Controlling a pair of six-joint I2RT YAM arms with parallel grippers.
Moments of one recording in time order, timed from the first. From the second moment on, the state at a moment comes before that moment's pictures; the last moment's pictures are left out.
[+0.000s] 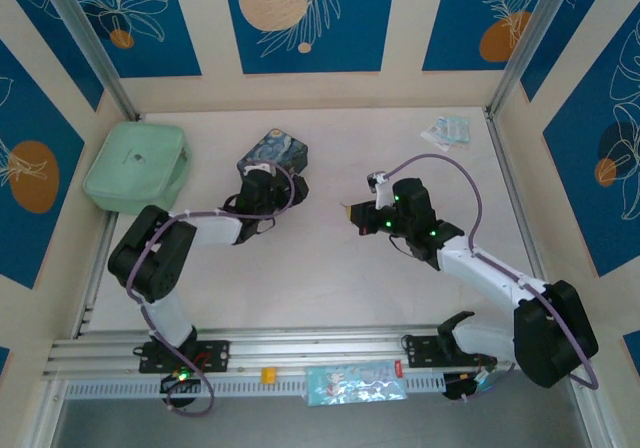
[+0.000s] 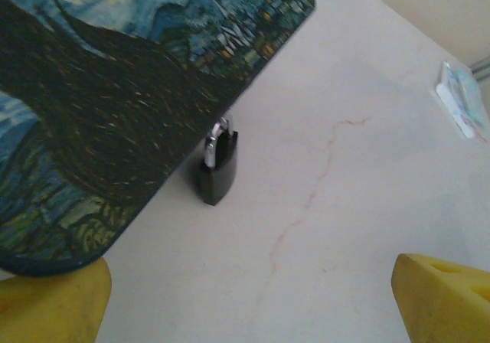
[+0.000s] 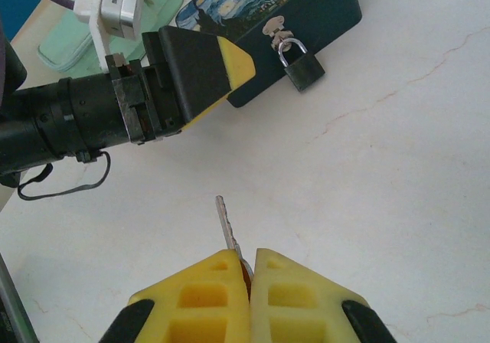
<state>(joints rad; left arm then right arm) -0.50 1.76 0.83 0.39 -0.02 -0.74 0.49 1.18 0.64 0.00 -0.34 0.40</state>
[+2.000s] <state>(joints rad) -0.54 2.17 1.20 0.45 -0.22 -0.84 0.41 1.20 0.59 0.12 -0.35 0.46</state>
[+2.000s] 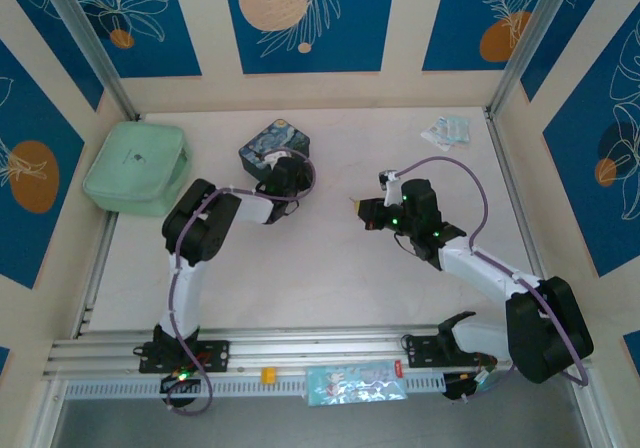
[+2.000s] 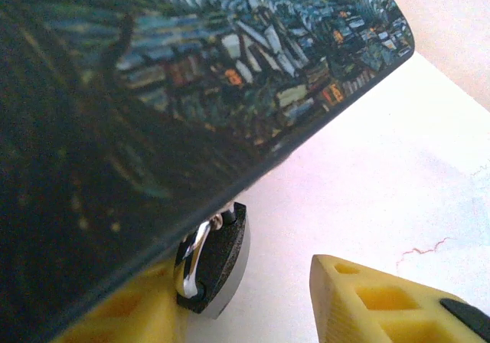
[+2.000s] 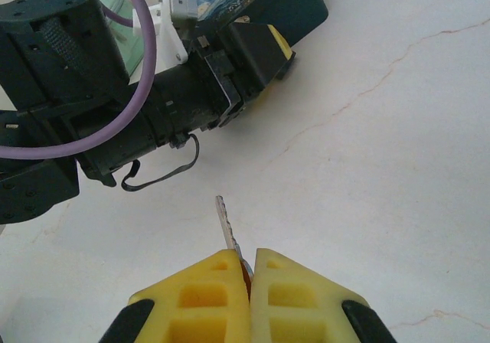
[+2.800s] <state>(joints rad) -0.52 2.07 1.01 0.57 0.03 -0.95 0.38 1.27 0.56 0.18 -0.47 0.50</state>
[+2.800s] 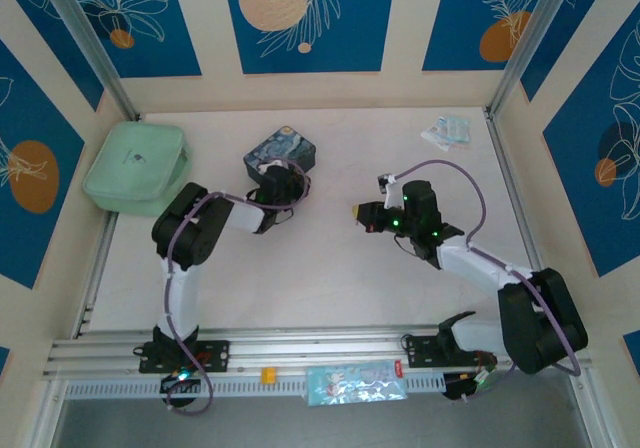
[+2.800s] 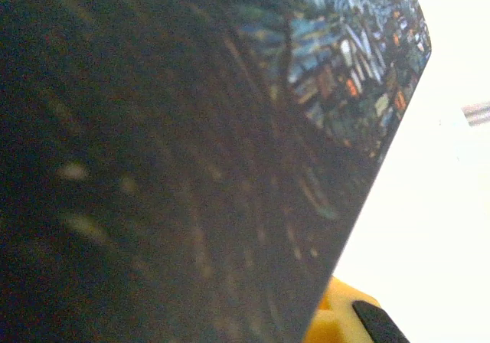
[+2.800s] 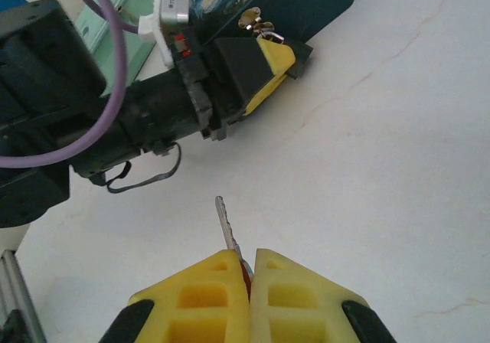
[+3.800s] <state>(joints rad) -0.51 1.98 0.75 1.06 0.41 -1.35 0.32 1.75 0.60 0.67 -0.80 0.81</state>
